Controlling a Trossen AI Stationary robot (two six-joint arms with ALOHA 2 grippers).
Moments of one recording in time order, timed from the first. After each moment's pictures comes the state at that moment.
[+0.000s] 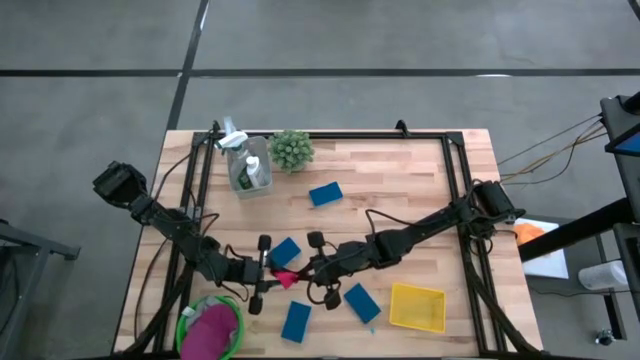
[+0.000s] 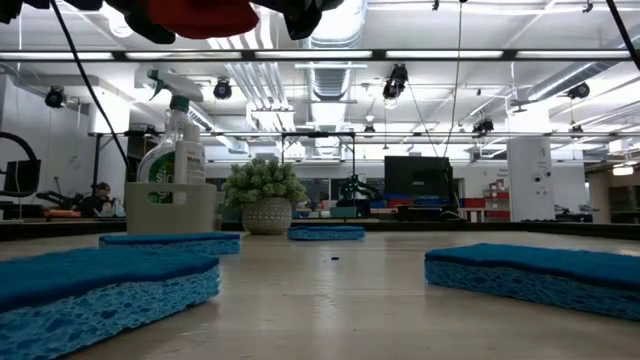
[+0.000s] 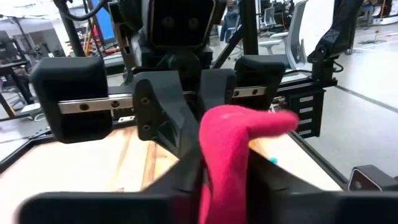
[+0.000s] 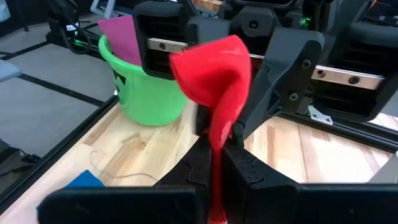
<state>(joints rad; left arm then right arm) -0.67 1.43 0.50 0.83 -0.54 0.11 0.32 1.90 1.26 0.35 0.12 -0.13</state>
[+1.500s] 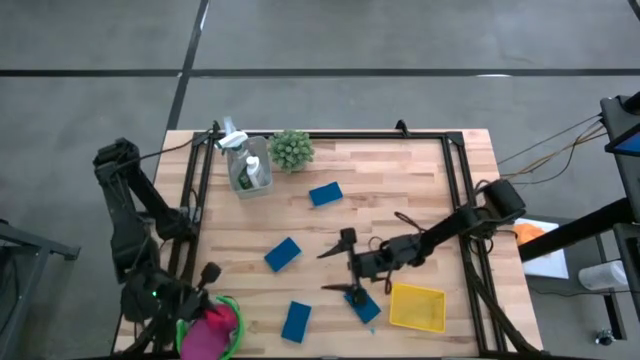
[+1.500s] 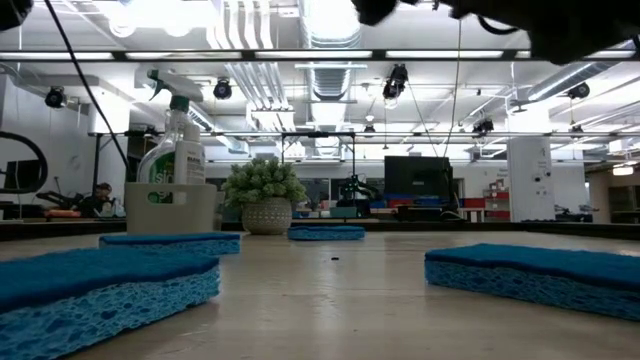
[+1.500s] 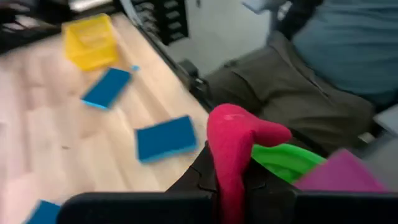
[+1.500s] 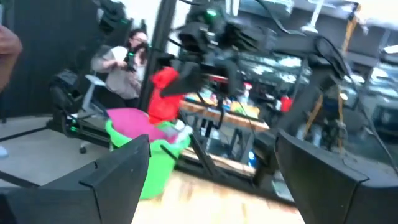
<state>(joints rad) -1.15 1.11 0.90 -0.47 -0.49 -0.32 0.39 1.82 0.80 1.22 0.17 -0.25</state>
